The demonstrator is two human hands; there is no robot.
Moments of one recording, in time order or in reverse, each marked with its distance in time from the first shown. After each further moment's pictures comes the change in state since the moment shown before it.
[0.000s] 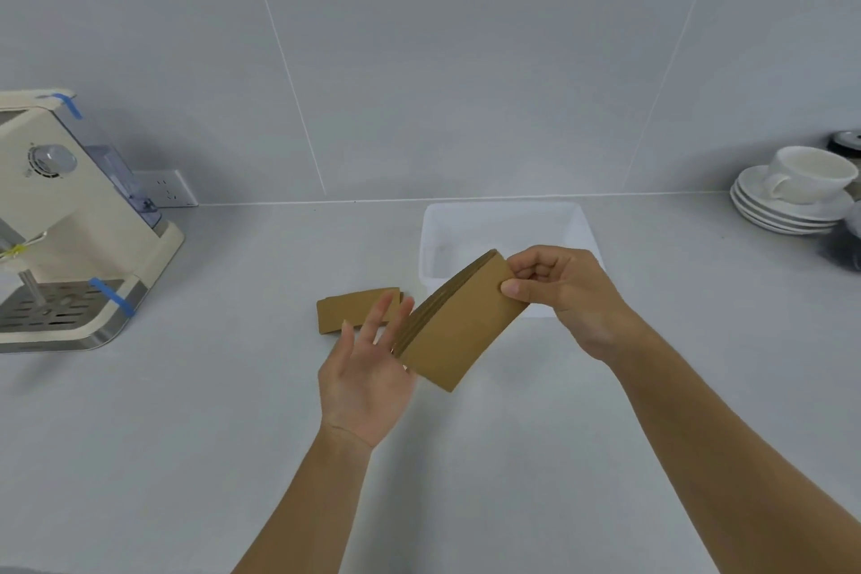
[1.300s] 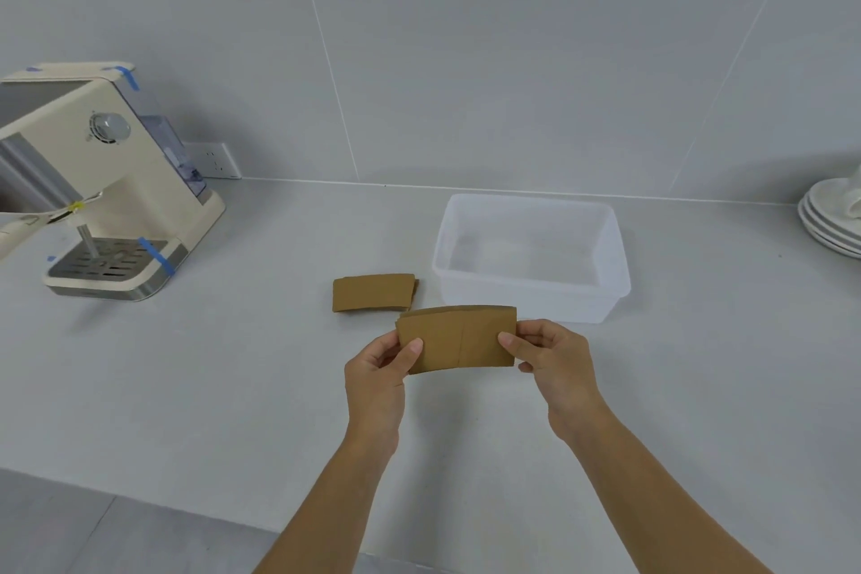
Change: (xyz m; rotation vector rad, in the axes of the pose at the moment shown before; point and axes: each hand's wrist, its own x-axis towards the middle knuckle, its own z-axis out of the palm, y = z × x) left_hand -0.006 -0.041 0.017 0.724 0.709 0.310; right_hand -0.021 0.072 0.018 0.132 0.288 0.318
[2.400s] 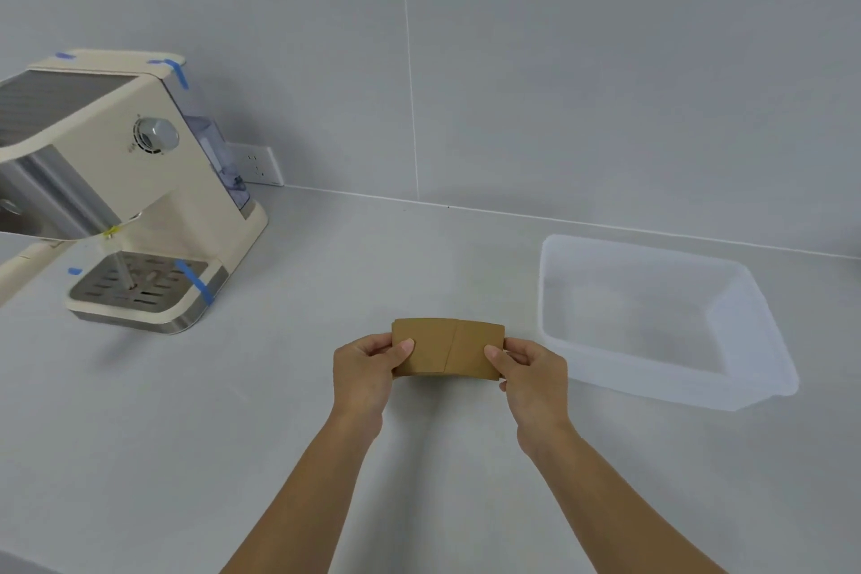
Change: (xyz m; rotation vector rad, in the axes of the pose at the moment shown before) left_hand 0.145 0.042 -0.078 0.132 0.047 -0.123; right_hand 0.078 0.021 0.156 -0.067 0.102 0.074
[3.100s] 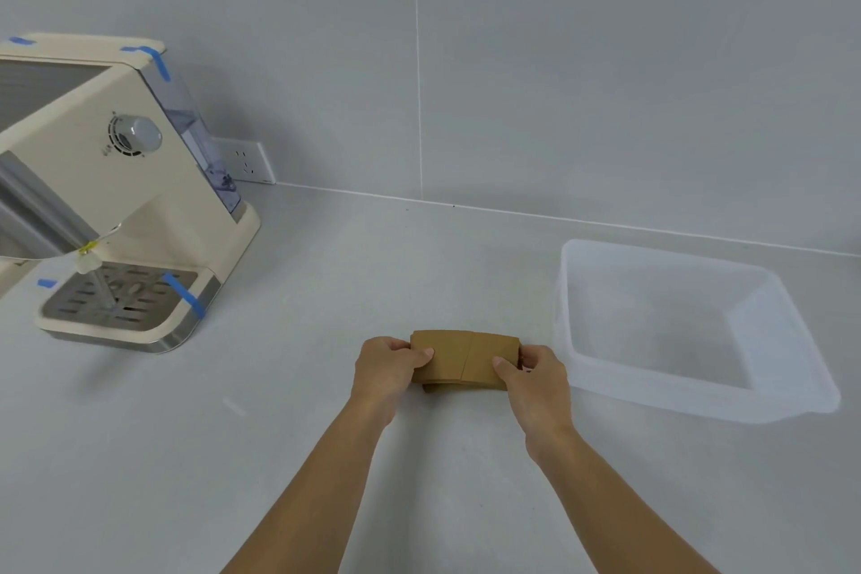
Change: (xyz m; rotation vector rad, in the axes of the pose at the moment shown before) left_hand 0.053 0.000 0.004 0.294 -0.084 -0.219; right_hand 0.022 0.009 0.026 -0.270 0.079 0.076
